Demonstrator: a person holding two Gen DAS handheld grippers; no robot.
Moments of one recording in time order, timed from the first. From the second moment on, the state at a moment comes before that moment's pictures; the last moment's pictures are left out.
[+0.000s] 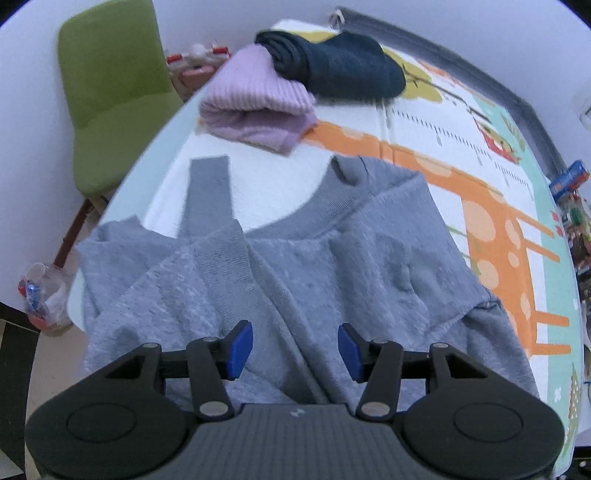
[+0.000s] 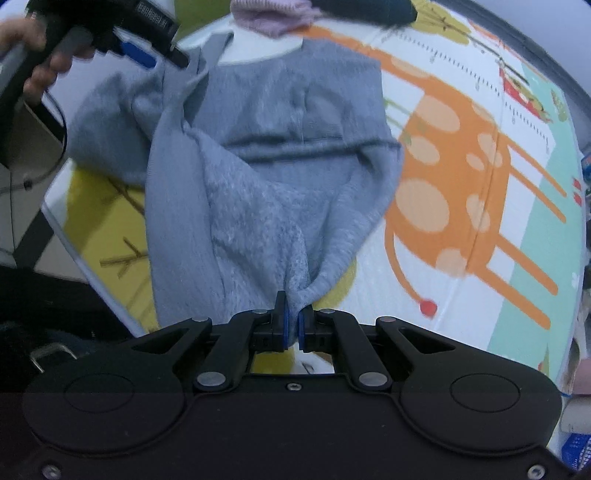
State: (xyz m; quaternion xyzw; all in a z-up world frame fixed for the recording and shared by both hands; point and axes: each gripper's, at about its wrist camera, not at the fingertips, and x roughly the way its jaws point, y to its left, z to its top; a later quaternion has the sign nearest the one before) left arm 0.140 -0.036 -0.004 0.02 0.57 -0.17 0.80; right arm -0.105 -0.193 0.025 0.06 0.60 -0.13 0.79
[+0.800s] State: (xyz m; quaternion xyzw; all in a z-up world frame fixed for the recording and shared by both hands) left arm 0.144 -0.108 -0.084 0.14 0.63 -0.14 0.75; right arm -0.132 -0.225 -0.048 0.11 0.65 -0.16 0.74
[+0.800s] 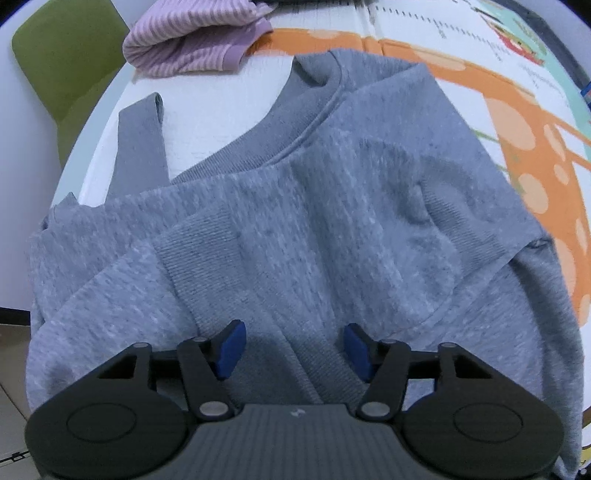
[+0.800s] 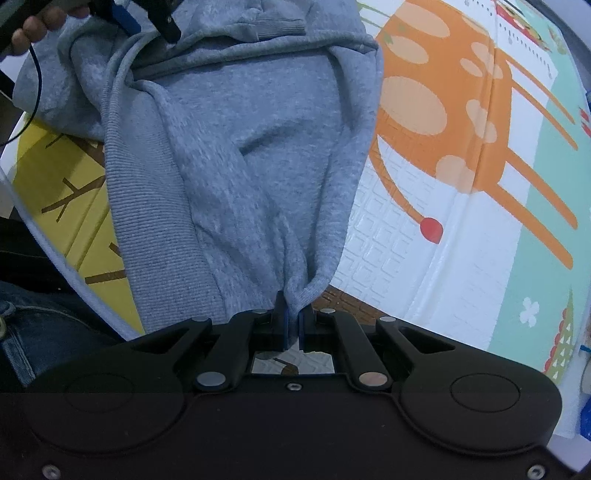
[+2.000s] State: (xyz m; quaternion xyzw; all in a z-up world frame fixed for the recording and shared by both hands) left arm -0.022 0.004 -0.034 0.03 0.64 -0.09 0.76; right arm -0.096 -0.237 0.021 0.06 0.57 -0.12 0.81
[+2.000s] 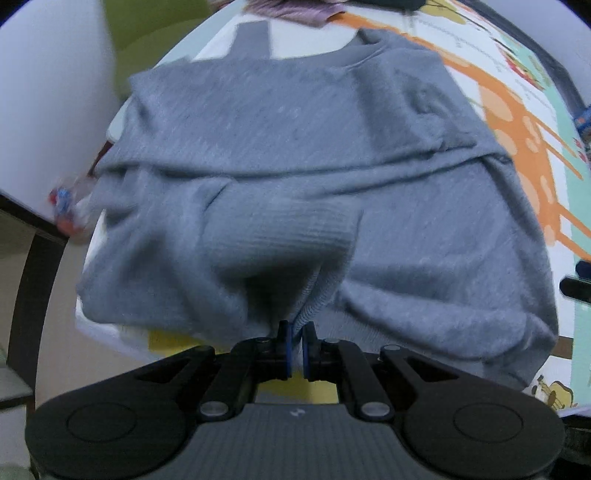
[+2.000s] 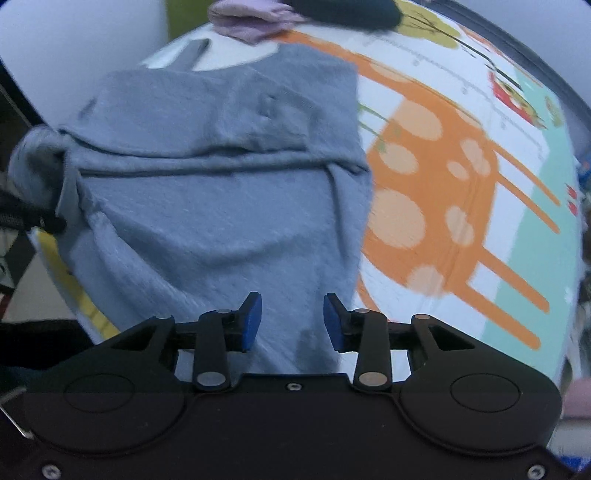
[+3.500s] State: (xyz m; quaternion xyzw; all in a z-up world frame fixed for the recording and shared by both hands) left arm -0.031 0.093 0.037 -0.07 0.55 0.03 0.83; right arm 0.001 -0.080 -0.003 0.00 0.53 0.18 0.83
